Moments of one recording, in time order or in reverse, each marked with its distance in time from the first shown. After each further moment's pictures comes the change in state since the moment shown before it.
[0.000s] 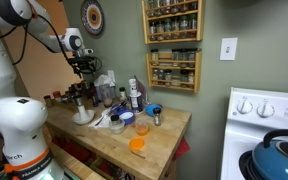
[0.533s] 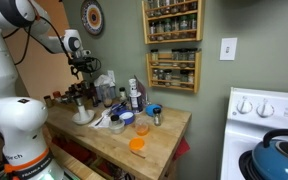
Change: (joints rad) arm 0.017 0.039 0.019 0.026 0.022 0.003 -0.146
